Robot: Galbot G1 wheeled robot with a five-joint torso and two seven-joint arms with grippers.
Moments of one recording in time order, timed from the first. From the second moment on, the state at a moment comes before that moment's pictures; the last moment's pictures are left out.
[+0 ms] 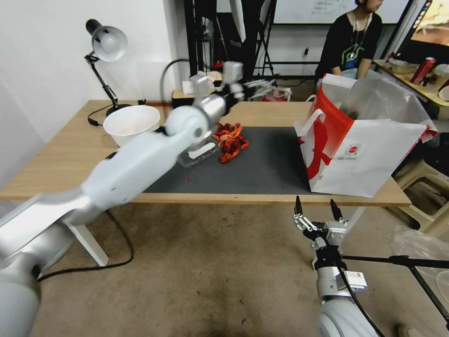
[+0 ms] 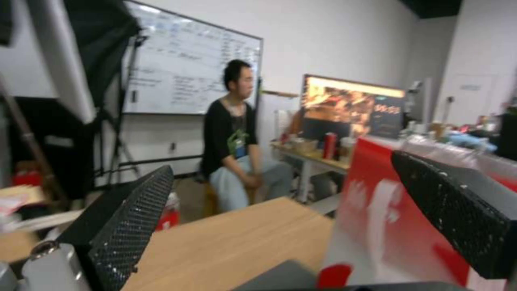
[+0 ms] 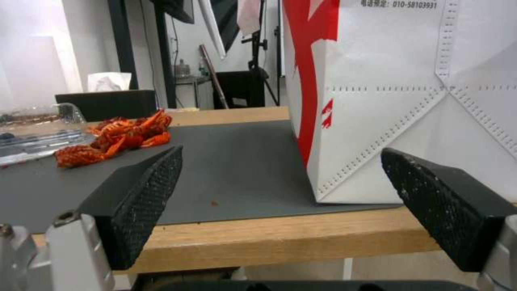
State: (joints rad) left arm 0.14 -0.99 0.40 -1.56 -1.20 0.04 -0.01; right arm -1.60 1.25 0.37 2.04 0.19 0.27 0.34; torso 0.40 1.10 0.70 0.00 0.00
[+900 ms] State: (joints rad) left arm 0.94 -0.84 -0.20 -1.89 -0.86 0.00 -0.05; right arm -1.60 1.26 0.36 2.00 0.17 0.28 0.34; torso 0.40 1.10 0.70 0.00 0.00
